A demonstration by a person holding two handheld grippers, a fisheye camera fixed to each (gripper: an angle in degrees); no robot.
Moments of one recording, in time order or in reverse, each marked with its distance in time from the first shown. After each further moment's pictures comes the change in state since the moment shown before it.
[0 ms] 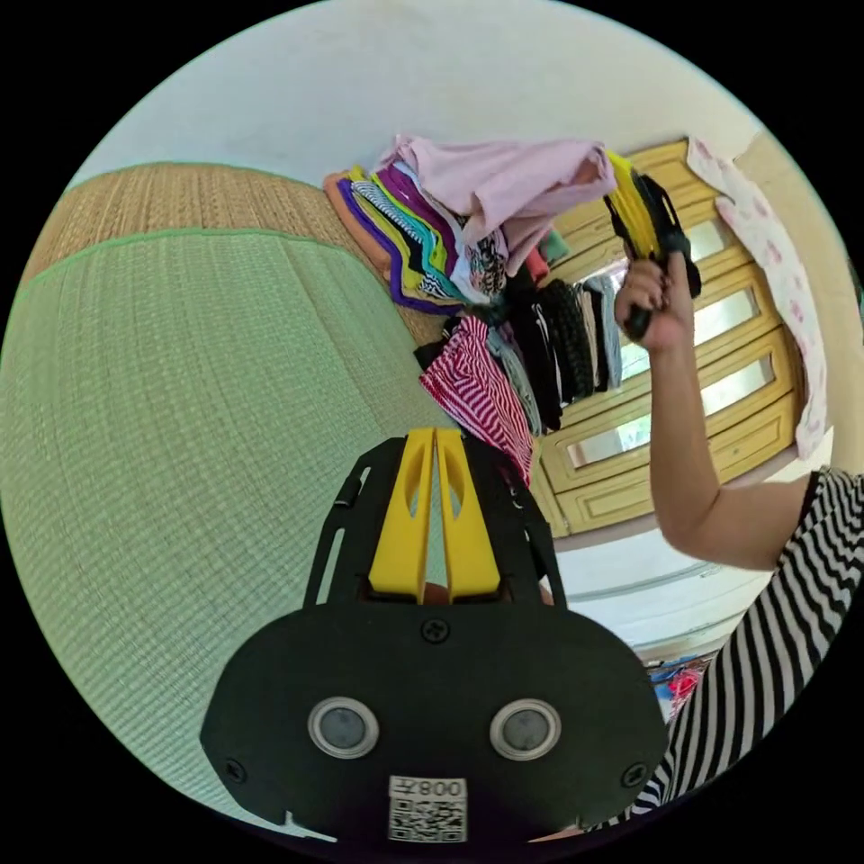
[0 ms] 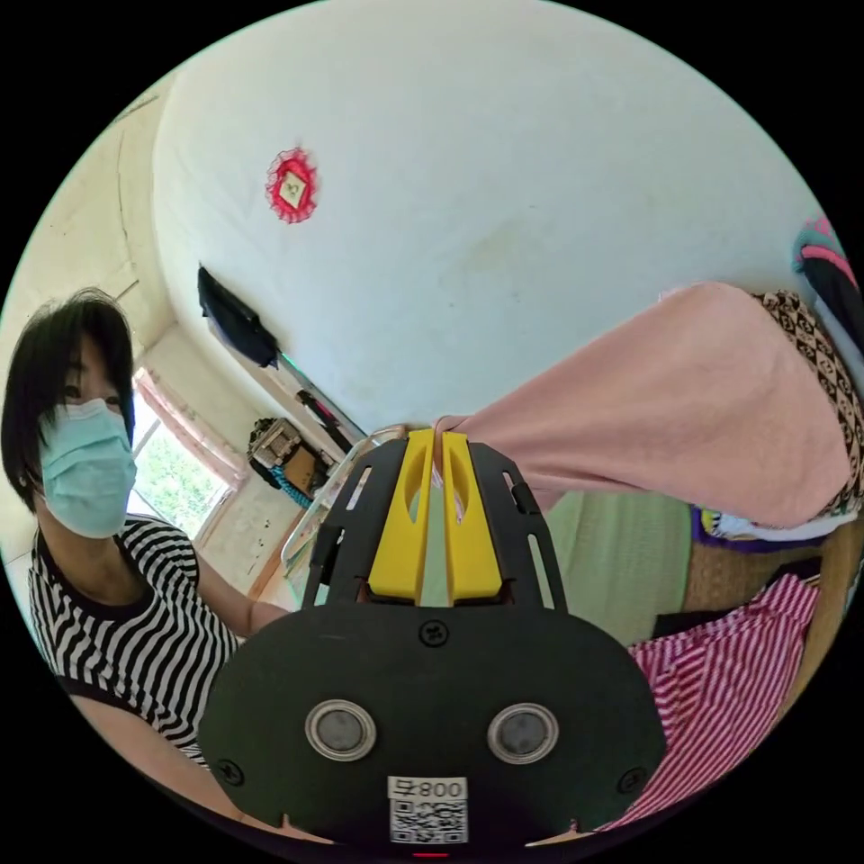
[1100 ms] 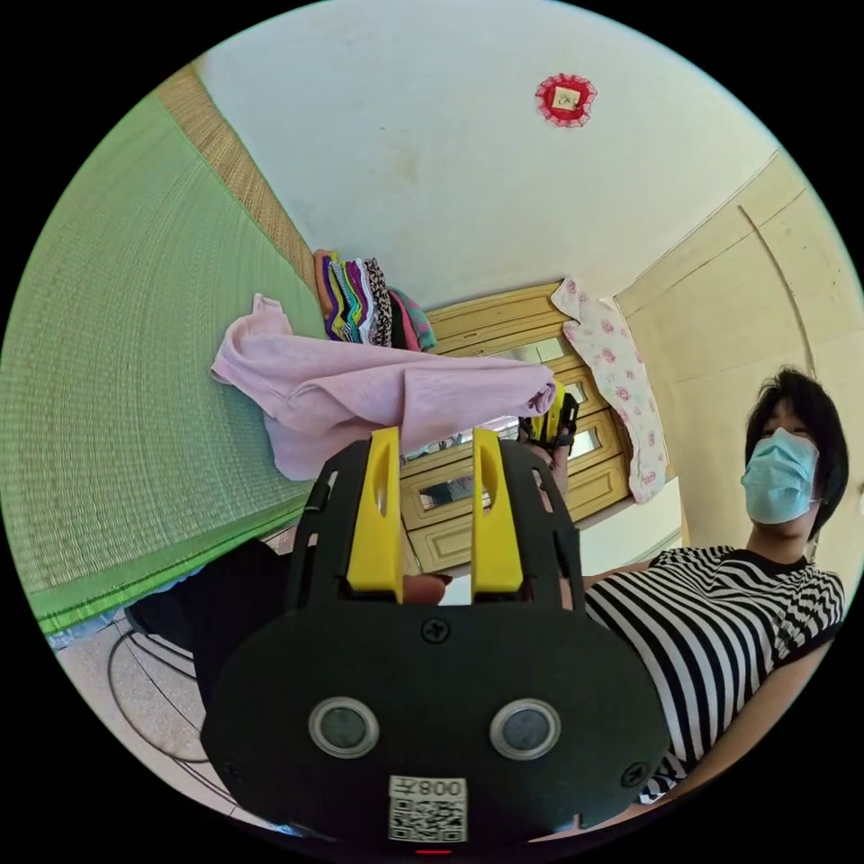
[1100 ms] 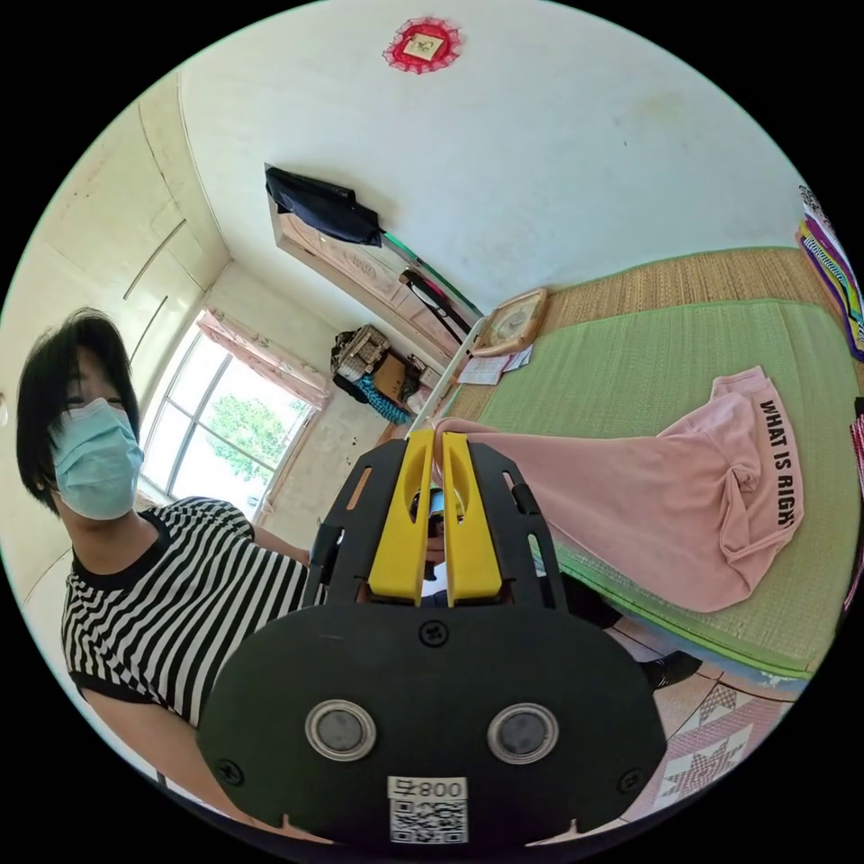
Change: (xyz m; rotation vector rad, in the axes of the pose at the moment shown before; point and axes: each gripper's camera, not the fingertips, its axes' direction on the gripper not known) left arm 0.081 0.412 -0.404 0.367 0.433 -0.161; right arm -0.136 0.347 0.138 -0.285 -0.234 0.035
